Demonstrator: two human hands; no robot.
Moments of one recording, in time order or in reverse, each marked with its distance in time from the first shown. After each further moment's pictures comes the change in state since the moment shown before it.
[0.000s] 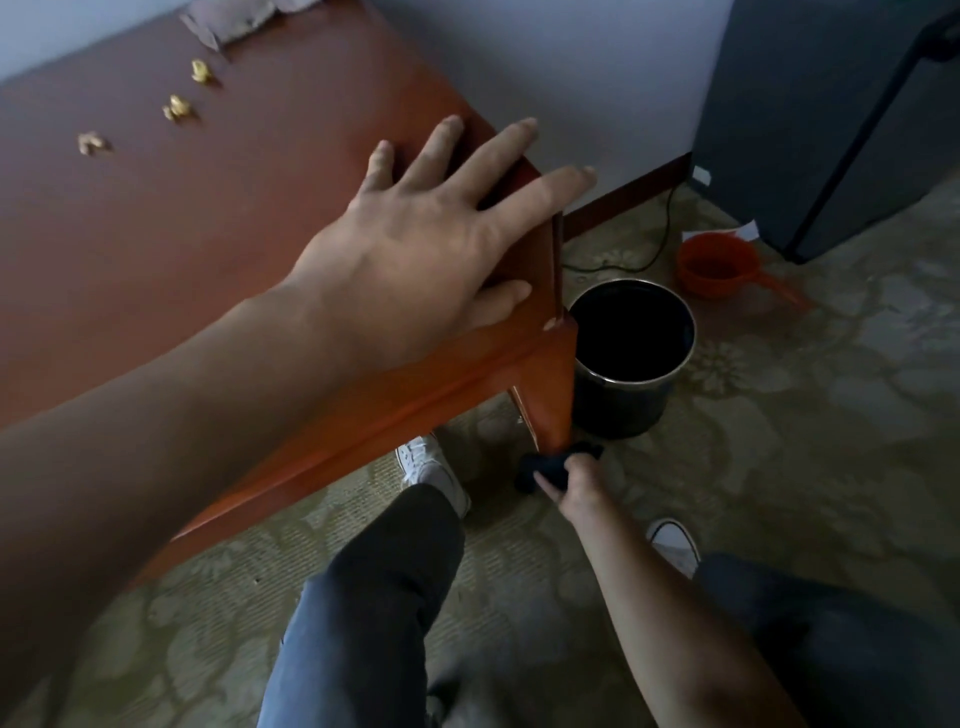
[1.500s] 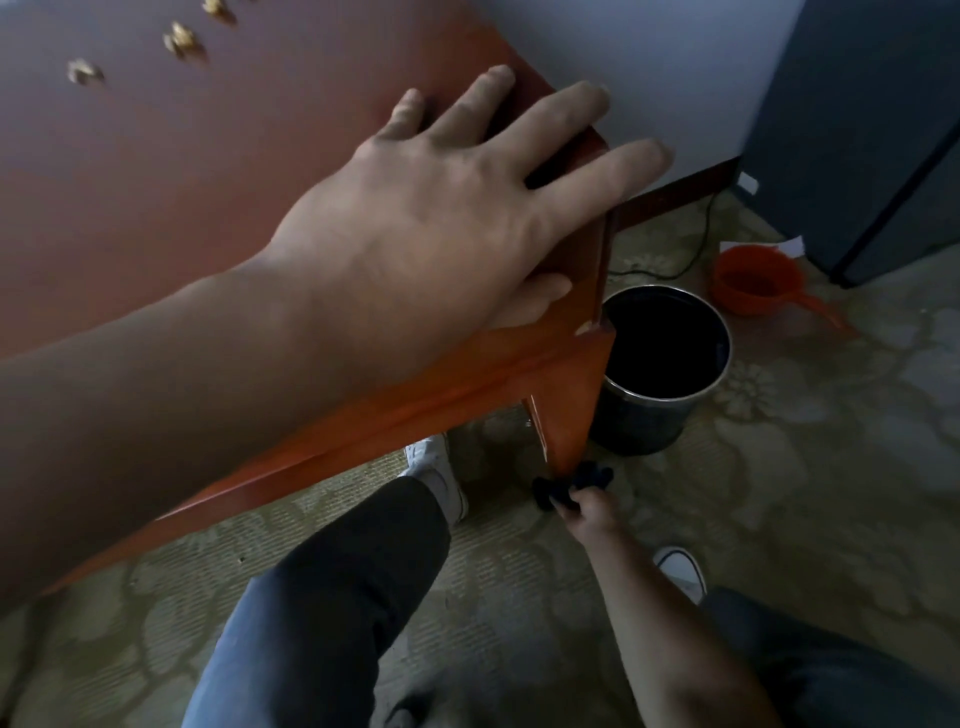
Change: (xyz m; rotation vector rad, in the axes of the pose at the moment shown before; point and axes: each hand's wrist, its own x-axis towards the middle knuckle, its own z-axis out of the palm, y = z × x) left_hand -0.002 0.004 0.013 0.219 0.126 0.027; right_hand 0.079 0.021 -0.033 0.072 0.076 0.057
